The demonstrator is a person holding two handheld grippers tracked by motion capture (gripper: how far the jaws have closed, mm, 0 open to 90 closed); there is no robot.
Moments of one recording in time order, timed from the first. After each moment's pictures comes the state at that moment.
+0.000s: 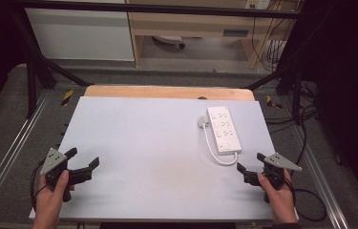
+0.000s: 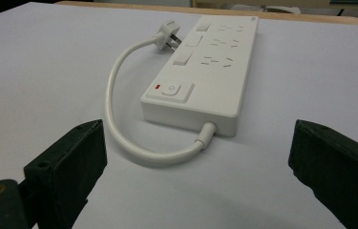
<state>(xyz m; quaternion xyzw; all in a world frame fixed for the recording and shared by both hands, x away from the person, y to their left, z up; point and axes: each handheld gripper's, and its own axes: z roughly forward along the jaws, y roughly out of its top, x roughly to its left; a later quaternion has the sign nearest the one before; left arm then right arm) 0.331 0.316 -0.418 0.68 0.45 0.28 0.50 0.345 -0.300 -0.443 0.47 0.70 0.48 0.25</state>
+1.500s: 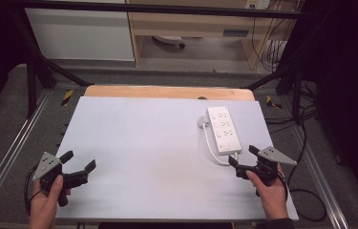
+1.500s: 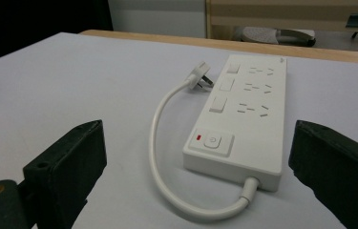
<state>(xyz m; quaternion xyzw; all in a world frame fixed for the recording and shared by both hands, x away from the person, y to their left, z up) 0.317 0.321 -0.413 0.67 0.46 0.28 0.51 0.349 -0.270 -0.413 0.45 0.69 0.51 0.25</state>
